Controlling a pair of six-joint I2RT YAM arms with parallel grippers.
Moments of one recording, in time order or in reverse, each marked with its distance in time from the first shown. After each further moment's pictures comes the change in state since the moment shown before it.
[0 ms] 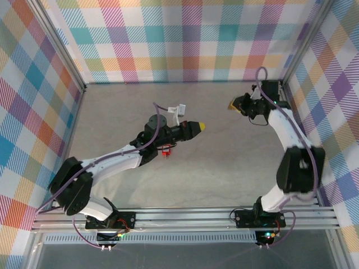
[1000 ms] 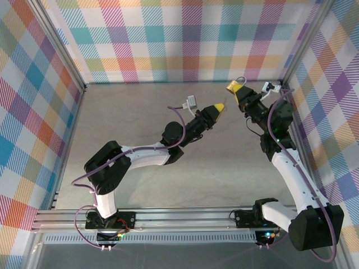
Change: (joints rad) left arm -0.145 0.336 0.200 0.637 -0.311 -0.323; right arm 0.148 -0.467 -0.386 0.732 0.125 0.540
